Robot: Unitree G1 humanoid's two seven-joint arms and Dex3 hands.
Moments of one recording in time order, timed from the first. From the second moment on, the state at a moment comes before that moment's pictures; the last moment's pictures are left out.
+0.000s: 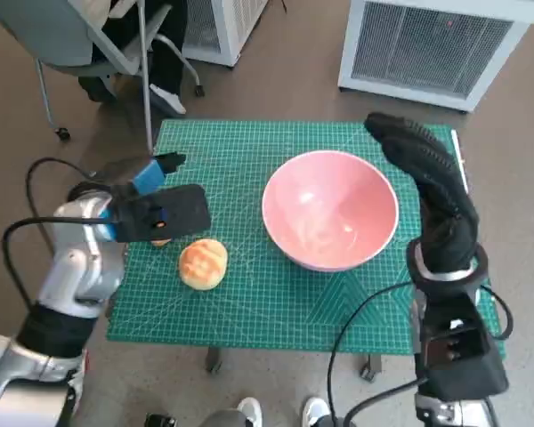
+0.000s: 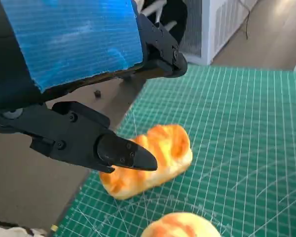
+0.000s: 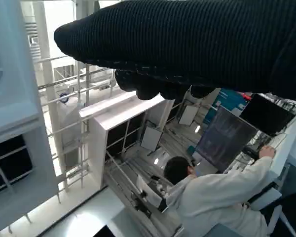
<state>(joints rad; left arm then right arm) -0.70 0.59 -0.32 0.23 0.73 0.46 -0.60 -0.54 -0.15 -0.06 0.28 -0.08 -0.94 0.07</state>
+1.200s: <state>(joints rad) -0.86 0.46 -0.37 0.86 0.63 0.23 -0.36 -0.52 -0.15 -0.05 0.27 -0.11 -0.92 0.04</state>
